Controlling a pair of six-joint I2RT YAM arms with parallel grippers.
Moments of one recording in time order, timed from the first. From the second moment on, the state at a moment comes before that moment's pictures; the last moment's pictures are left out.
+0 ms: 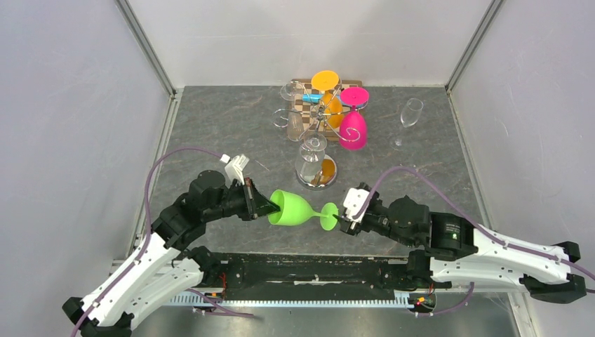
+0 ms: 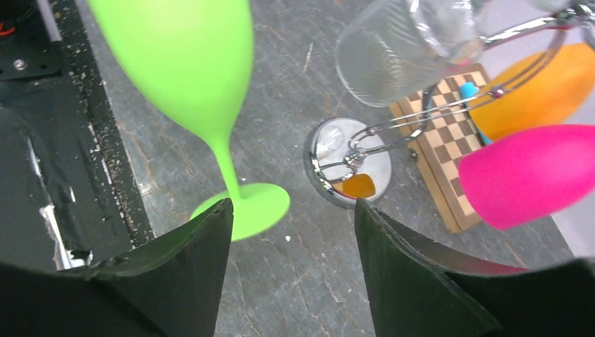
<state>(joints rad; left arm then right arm) -0.68 0.63 0.72 -0.55 0.34 -0.84 1.31 0.69 0.82 -0.45 0.30 -0.30</state>
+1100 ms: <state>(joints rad) -0.48 1.11 1.24 -0.95 -0.25 -0.47 1.01 0.82 0.95 -0.50 0.52 0.03</state>
